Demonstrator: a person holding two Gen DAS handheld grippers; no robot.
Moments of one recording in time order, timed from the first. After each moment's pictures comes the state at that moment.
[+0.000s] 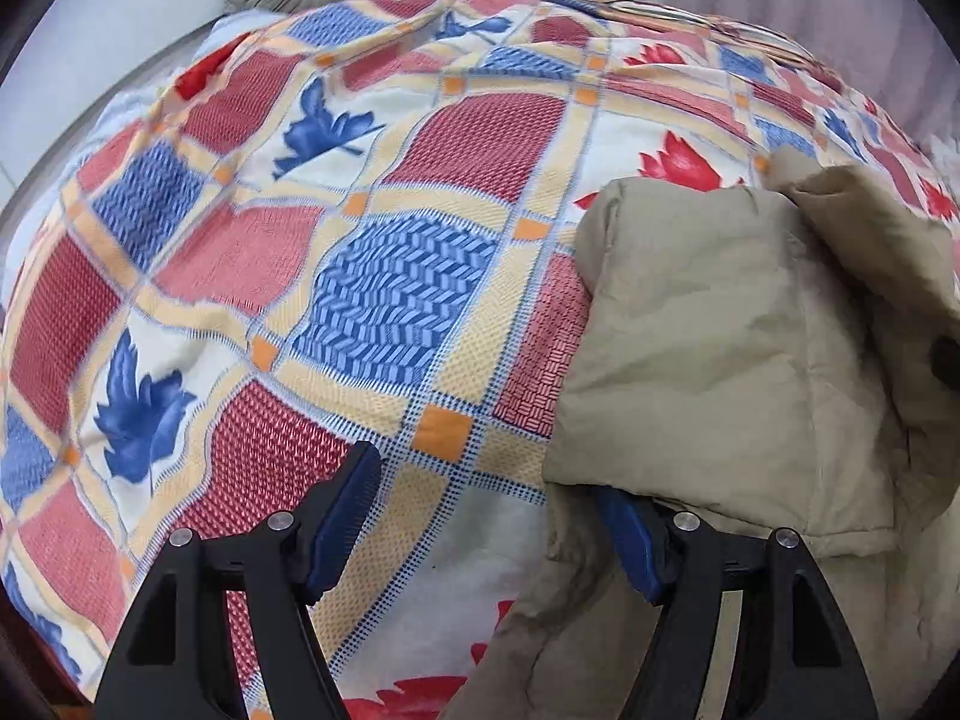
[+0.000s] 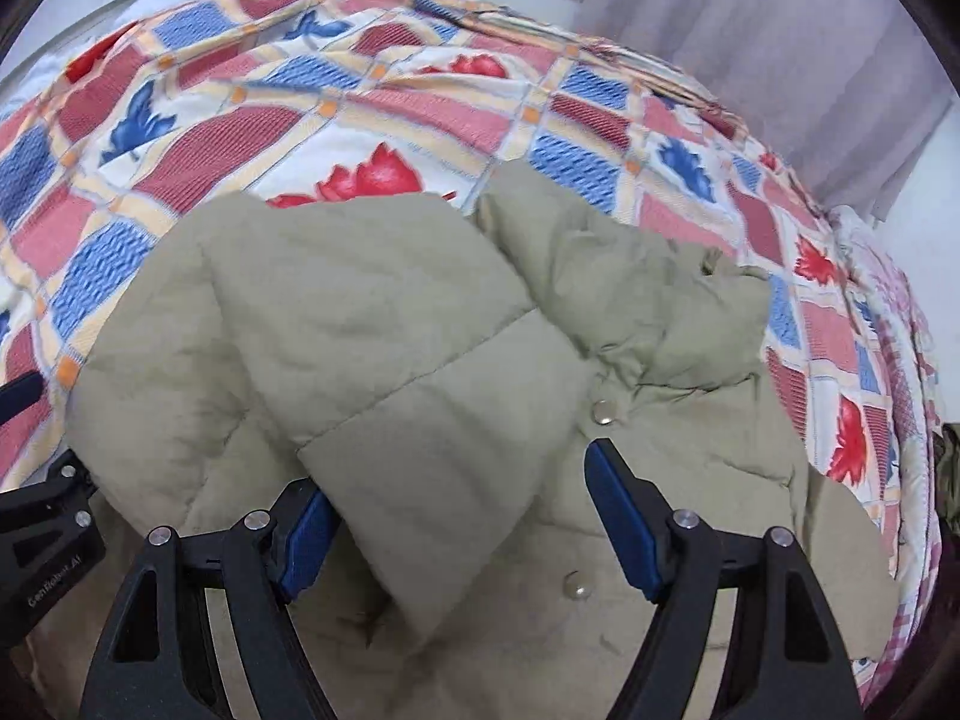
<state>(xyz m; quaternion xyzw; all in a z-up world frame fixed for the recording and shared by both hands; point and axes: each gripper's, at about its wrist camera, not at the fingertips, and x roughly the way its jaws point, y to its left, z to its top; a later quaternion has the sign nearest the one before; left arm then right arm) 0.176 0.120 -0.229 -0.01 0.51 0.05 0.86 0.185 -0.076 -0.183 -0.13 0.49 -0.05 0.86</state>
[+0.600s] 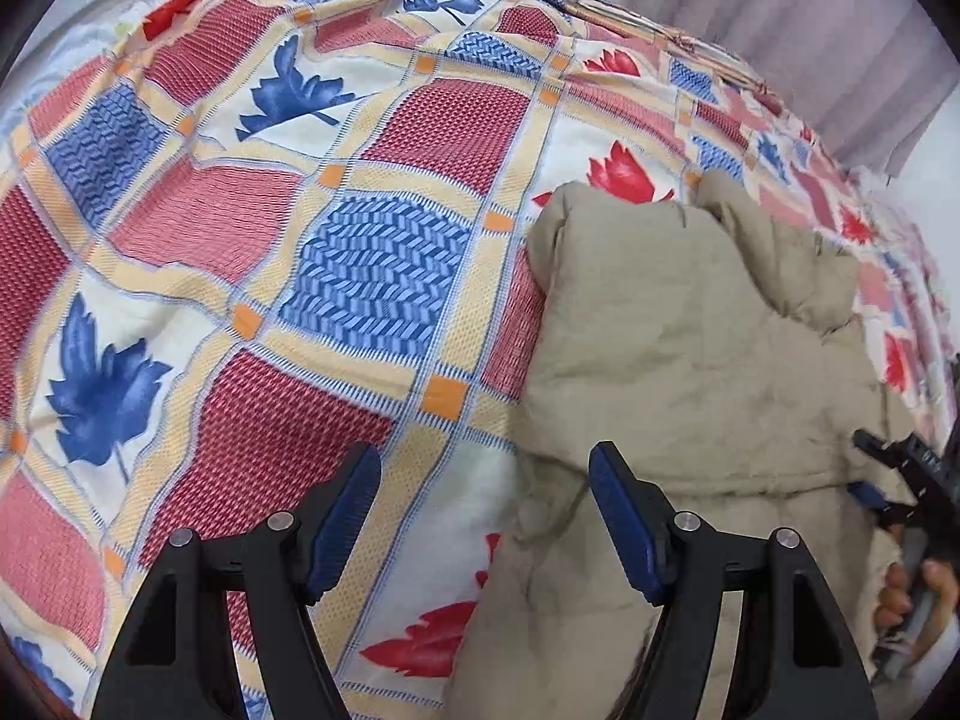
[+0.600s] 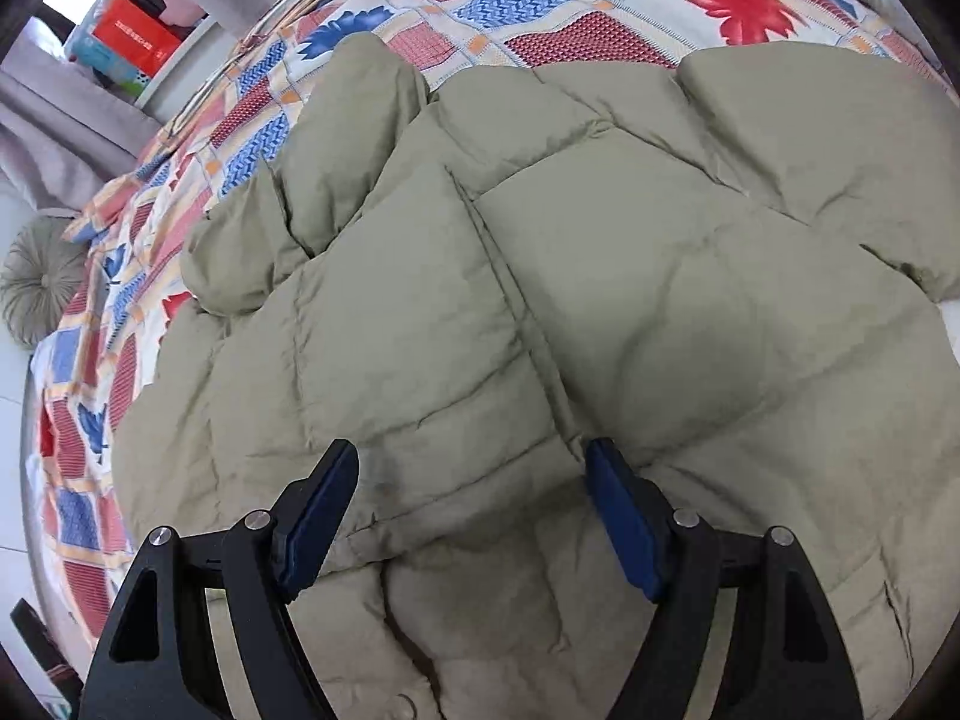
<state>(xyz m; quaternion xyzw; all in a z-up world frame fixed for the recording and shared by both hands) 0.177 0.162 -0.197 -0.11 0.55 -0.08 0.82 0.116 -0.281 -0.231 0.32 0.51 -0.12 0.79</state>
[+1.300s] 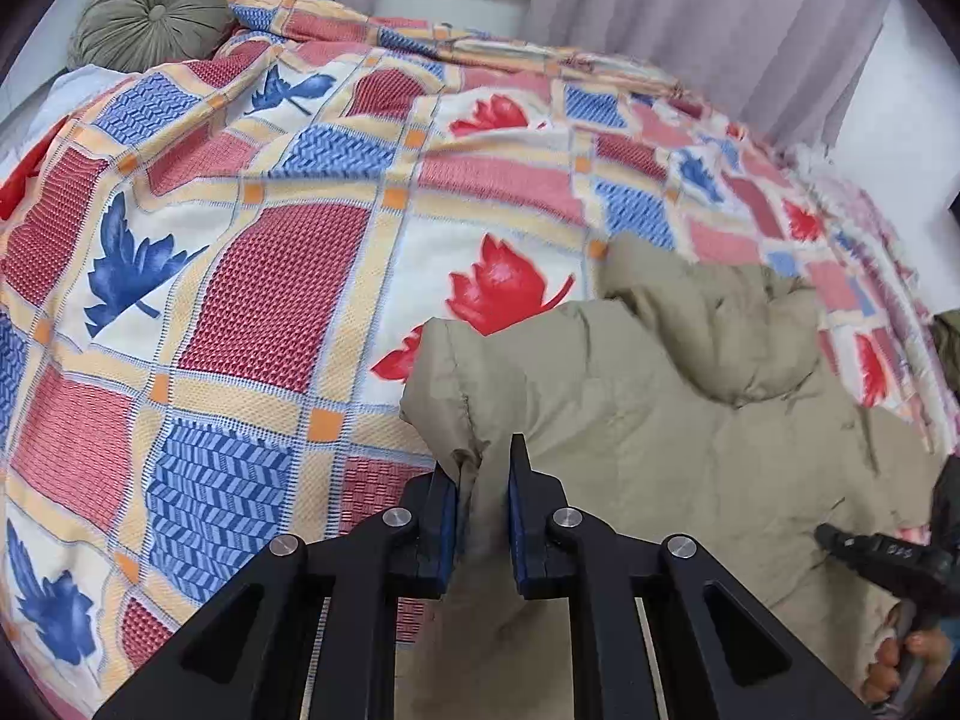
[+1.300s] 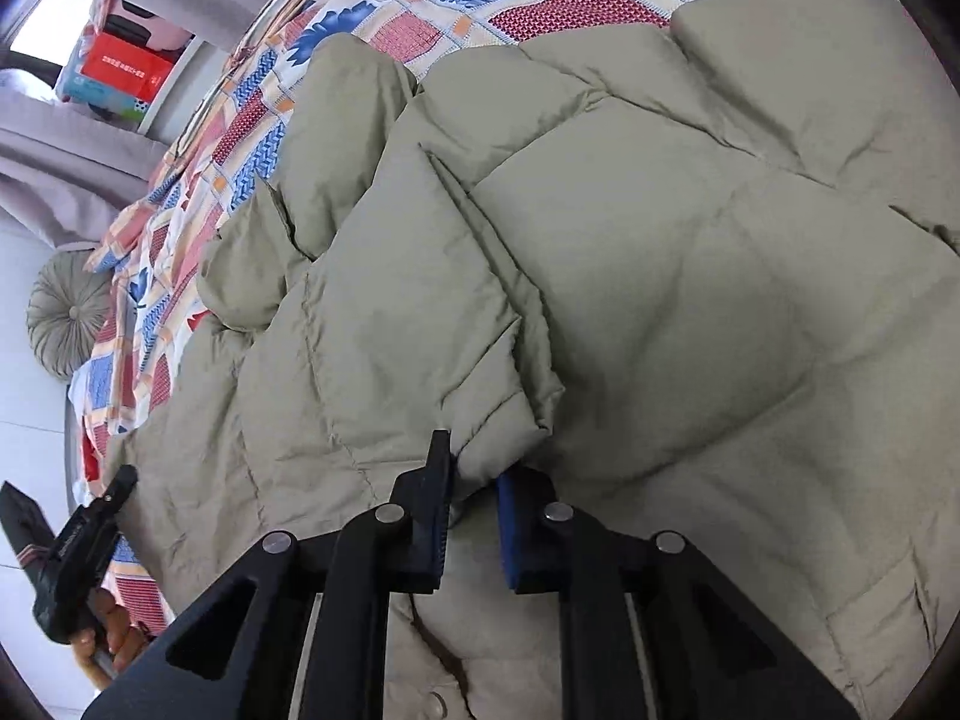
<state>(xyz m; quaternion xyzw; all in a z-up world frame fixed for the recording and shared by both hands) 0.267 0.070 -0.192 -0.01 0.50 -0.14 0.85 0.119 -0.293 -0.241 0.37 0.51 -0.10 0.77</state>
